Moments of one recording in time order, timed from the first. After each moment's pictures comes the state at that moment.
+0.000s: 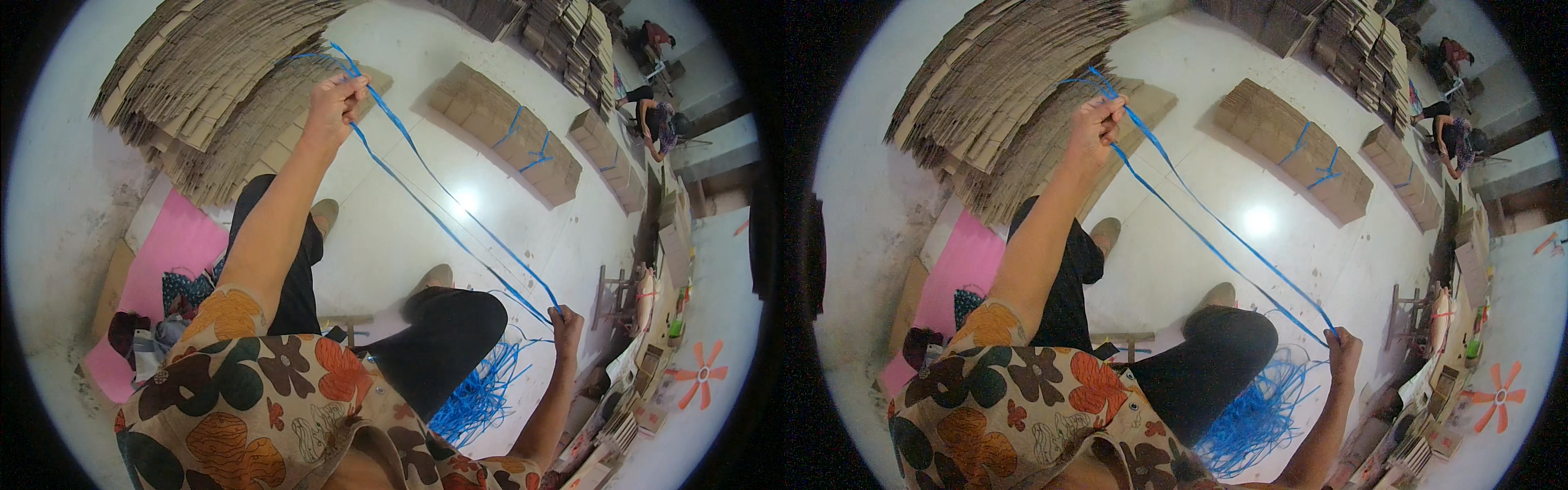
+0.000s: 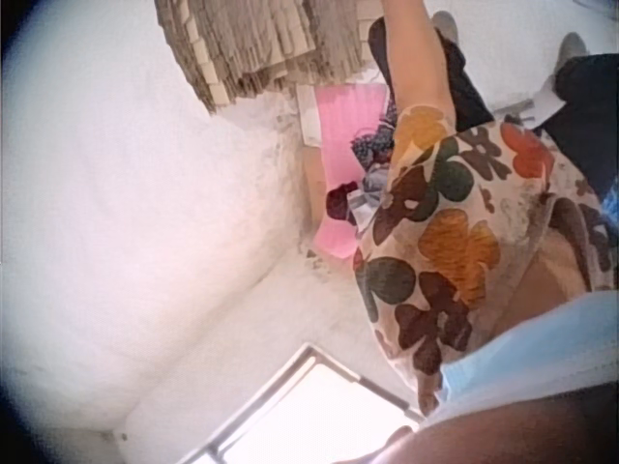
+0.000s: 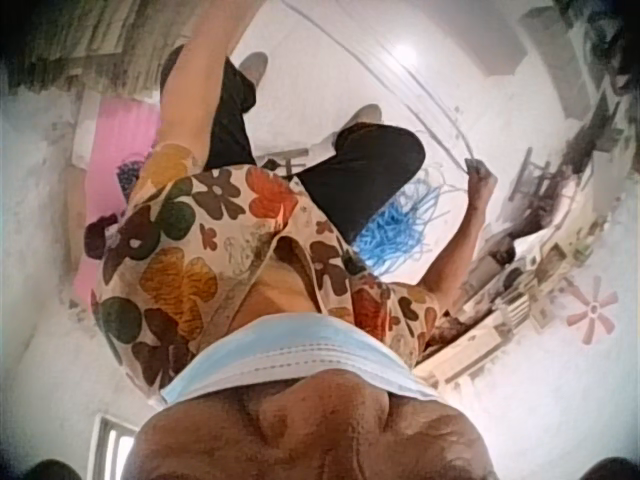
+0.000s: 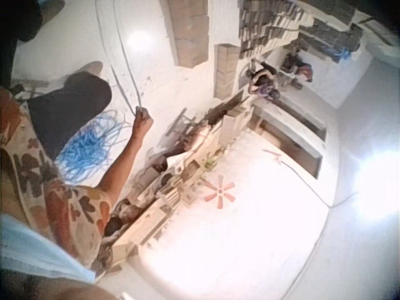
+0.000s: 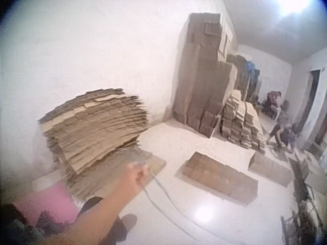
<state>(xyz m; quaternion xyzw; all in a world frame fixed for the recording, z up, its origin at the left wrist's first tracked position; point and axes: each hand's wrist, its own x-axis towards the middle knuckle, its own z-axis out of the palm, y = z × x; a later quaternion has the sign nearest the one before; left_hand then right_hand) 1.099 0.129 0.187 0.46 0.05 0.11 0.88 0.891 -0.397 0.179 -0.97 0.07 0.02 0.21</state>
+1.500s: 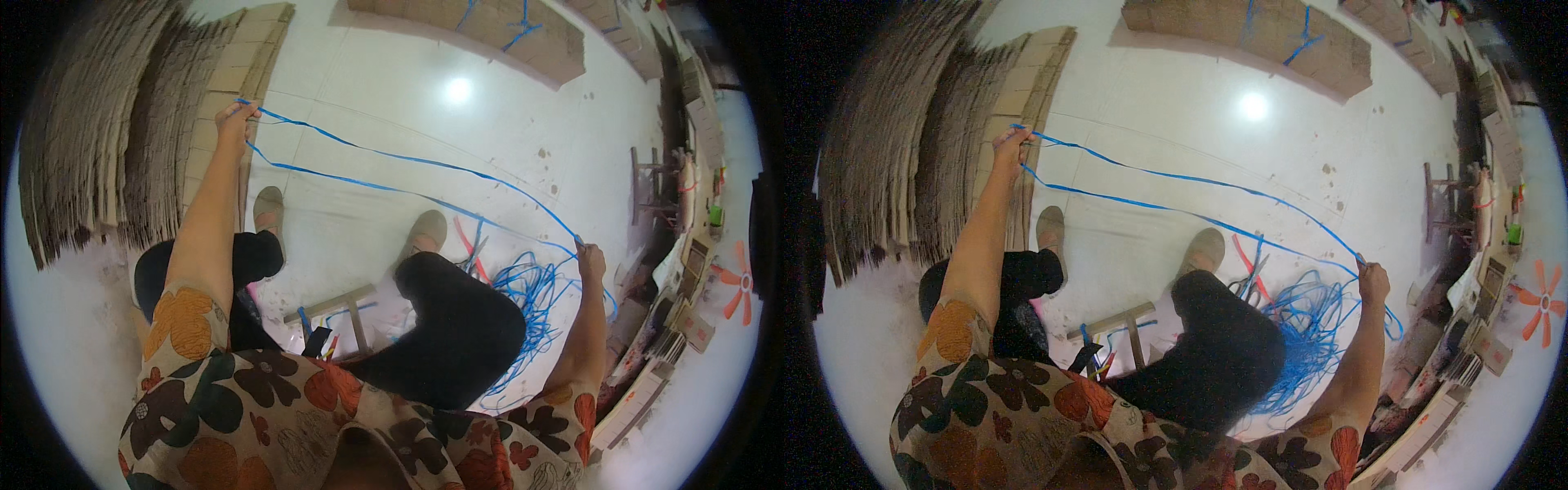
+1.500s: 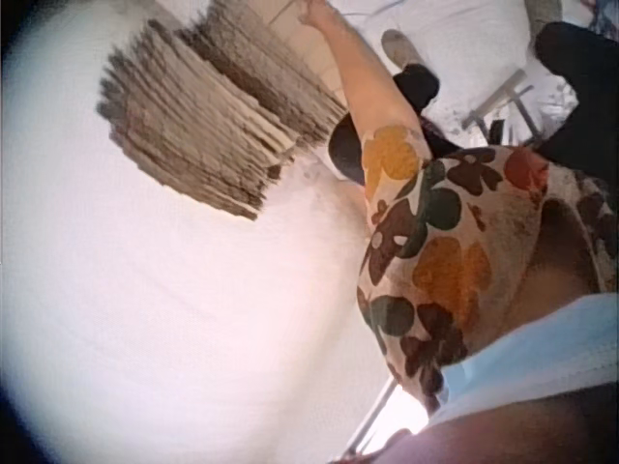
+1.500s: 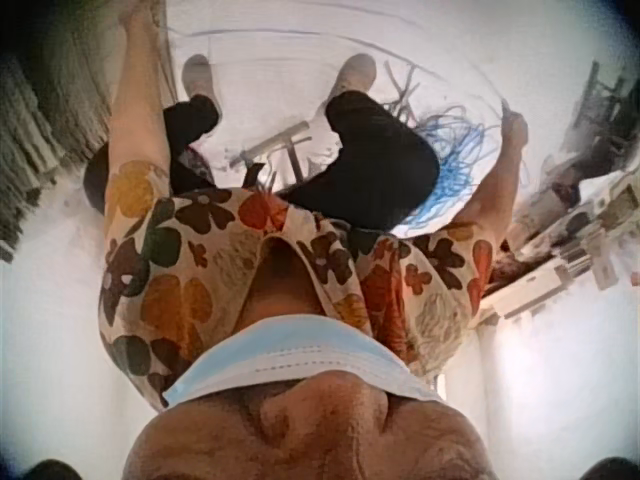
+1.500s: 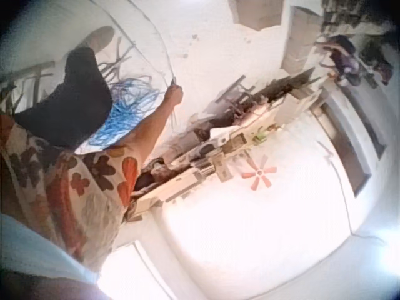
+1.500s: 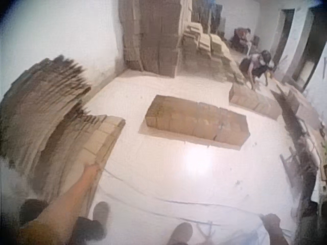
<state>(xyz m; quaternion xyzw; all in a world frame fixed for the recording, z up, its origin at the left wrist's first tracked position) 1.186 0.150 -0.078 0.70 0.27 -0.04 0.66 0.899 -0.571 -0.019 -0.93 0.29 0.20 -0.08</state>
